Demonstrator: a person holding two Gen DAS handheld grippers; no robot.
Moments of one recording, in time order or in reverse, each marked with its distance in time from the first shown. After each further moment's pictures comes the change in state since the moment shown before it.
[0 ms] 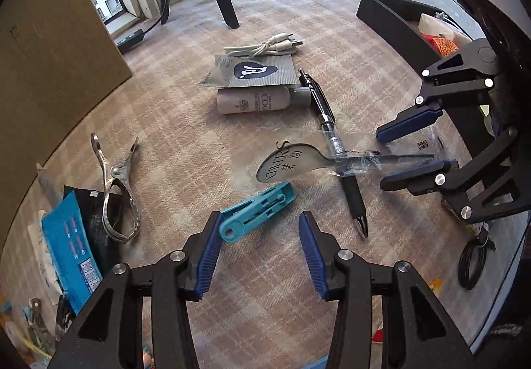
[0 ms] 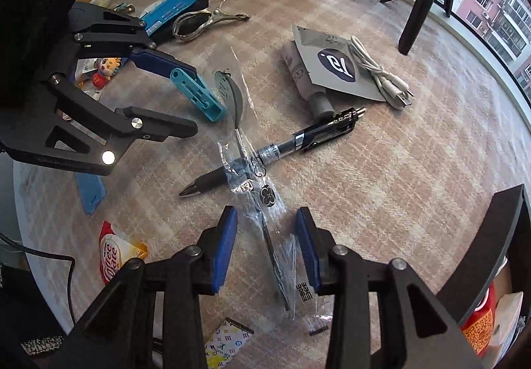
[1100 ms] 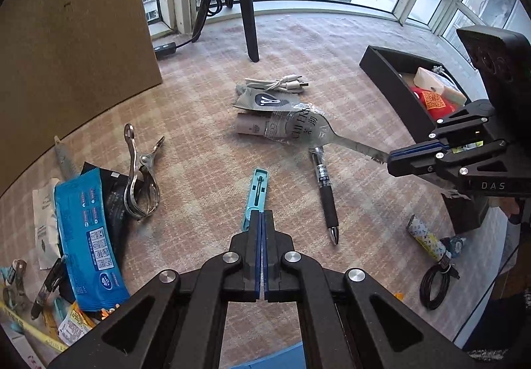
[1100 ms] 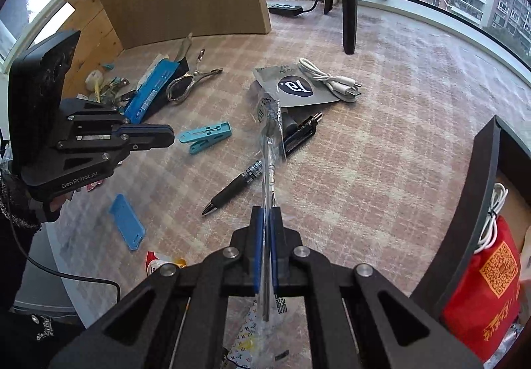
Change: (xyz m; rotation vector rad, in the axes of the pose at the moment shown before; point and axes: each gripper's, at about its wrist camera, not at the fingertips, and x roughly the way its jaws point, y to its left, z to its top) left arm -0.049 0.014 -0.015 -0.165 -0.143 -0.054; right arm -0.051 -0.025 -0.019 0.264 -0.160 0.094
